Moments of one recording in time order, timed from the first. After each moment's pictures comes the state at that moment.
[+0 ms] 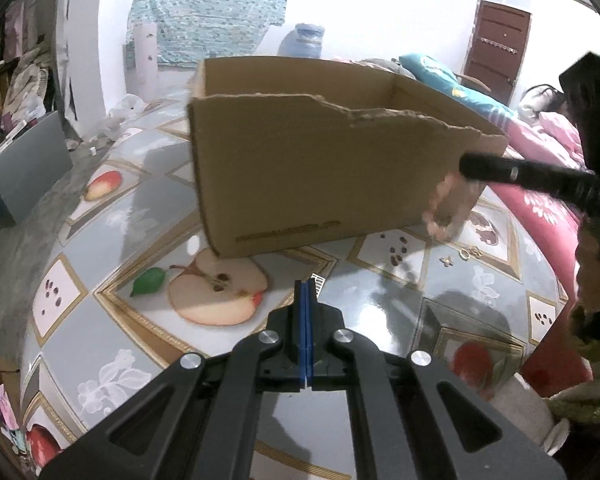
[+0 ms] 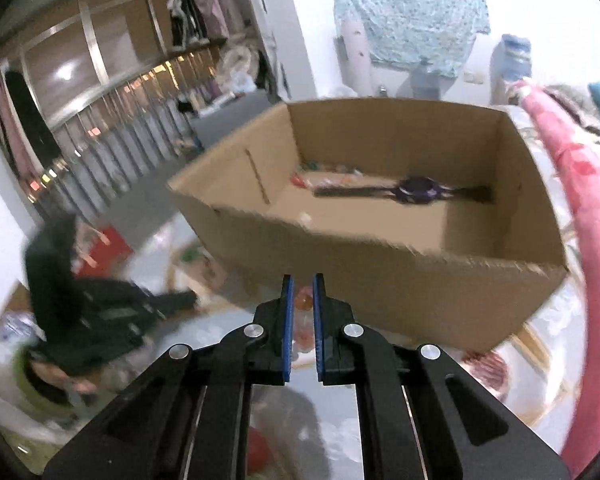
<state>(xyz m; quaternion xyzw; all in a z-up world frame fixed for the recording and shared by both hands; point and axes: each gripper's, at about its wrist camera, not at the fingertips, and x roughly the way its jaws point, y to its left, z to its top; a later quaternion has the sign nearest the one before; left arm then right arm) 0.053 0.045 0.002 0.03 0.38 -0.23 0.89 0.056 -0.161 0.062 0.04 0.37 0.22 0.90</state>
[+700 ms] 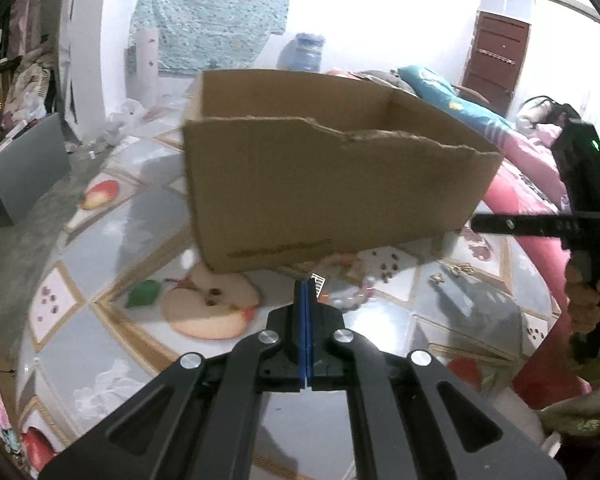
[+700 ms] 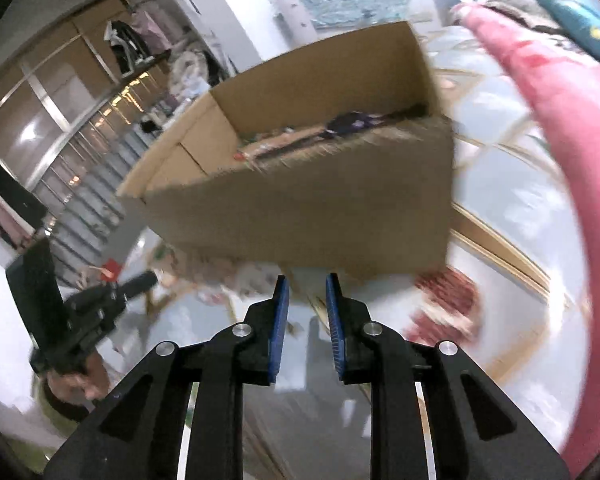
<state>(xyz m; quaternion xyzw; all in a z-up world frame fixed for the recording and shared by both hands) 0.054 0.036 0.007 0.02 0.37 -0.24 0.90 0.043 -0.216 0.028 0.13 0.43 0.15 0.88</state>
